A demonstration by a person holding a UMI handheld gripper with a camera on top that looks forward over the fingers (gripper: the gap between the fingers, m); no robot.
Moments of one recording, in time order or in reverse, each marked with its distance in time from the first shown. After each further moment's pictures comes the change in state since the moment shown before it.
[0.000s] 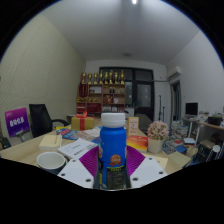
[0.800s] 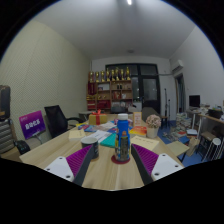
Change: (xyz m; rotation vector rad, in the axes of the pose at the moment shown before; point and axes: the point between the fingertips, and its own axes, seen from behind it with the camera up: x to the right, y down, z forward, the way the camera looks) arm -0.043 -0.030 -0.217 -0.068 -0.097 0.064
